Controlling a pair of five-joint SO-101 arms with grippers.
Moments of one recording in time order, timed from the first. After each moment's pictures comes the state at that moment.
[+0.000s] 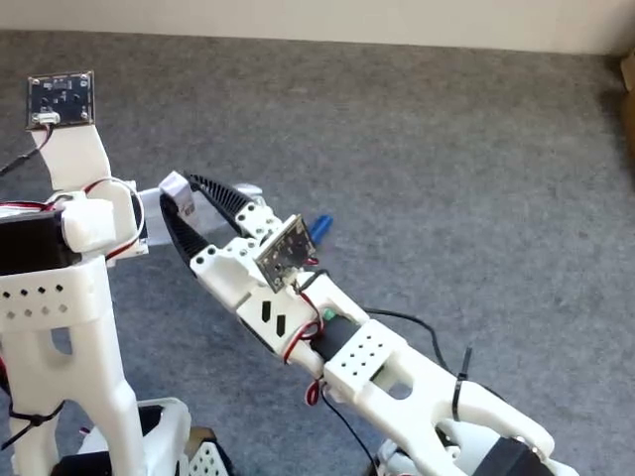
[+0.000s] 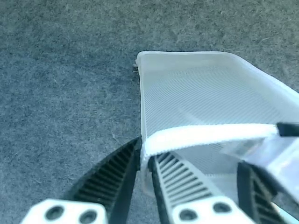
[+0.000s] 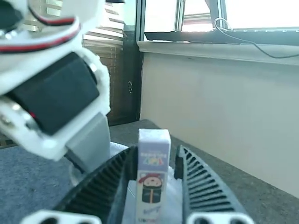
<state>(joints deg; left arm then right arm) -13.1 -31.0 6.0 95.0 8.0 -49.9 -29.7 59.0 -32.0 4.2</state>
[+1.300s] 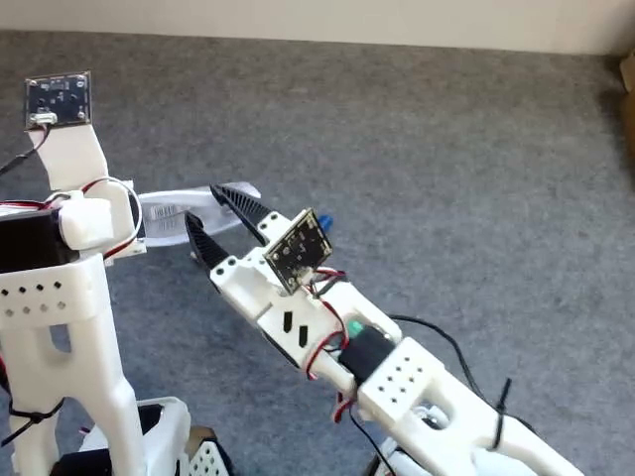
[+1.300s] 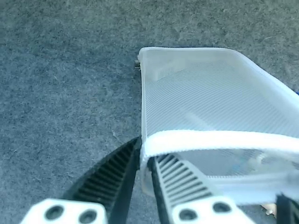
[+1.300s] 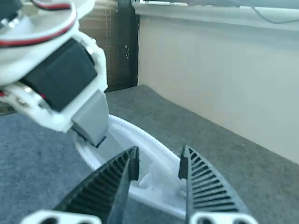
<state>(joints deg) -14.5 -30.9 6.1 95.0 8.0 -49.2 -48.7 60.1 -3.2 4.2</state>
